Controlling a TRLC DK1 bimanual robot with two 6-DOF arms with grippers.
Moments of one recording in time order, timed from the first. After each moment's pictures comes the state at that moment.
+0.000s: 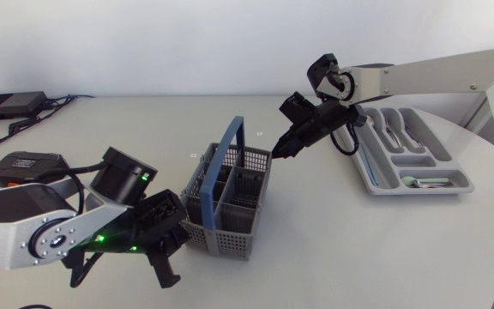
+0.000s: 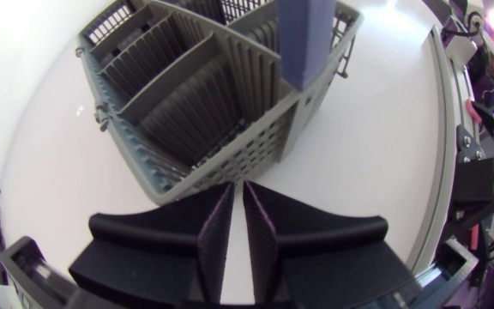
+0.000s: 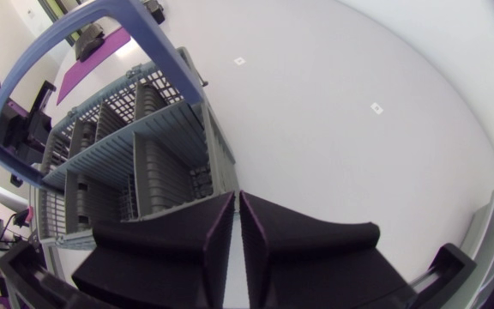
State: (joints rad) left arm -0.58 1.33 0.59 -0.31 0.11 0.44; right arm 0.30 2.07 1.55 -0.64 -0.54 -0.53
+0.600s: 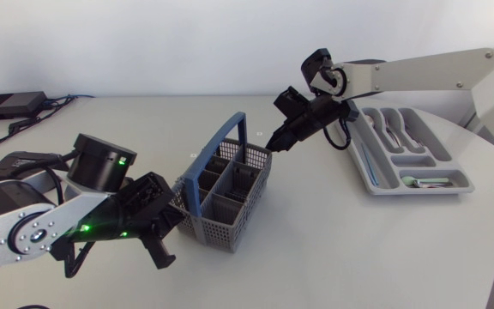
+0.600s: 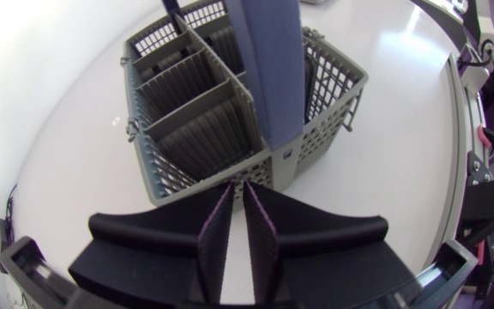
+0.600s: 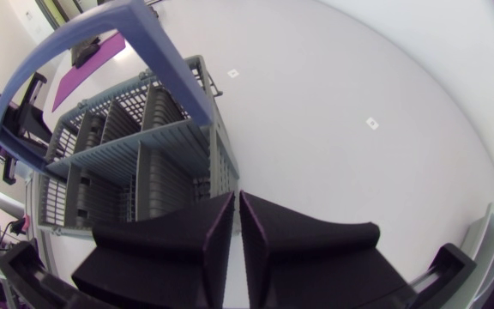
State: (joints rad) left arm -0.50 1.27 0.59 -0.23 0.11 0.45; right arm 0.31 2.11 1.62 -0.63 -0.52 -0.51
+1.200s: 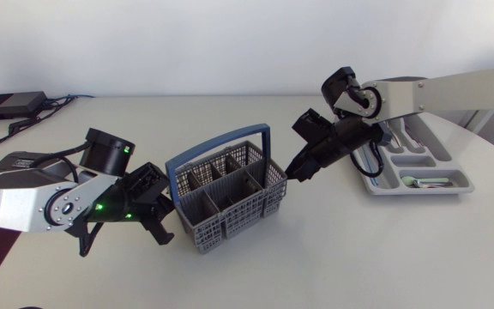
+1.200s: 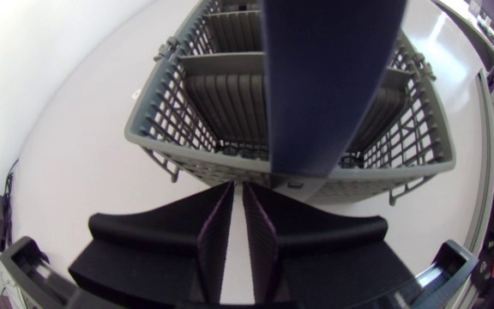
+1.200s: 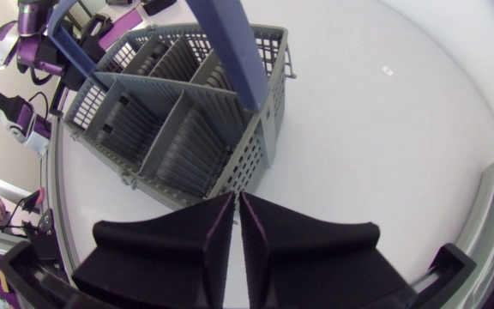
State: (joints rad) left arm -0.36 1.46 0.63 -0.12 0.13 0.48; right arm 0.30 1.86 1.27 -0.63 -0.52 -0.53
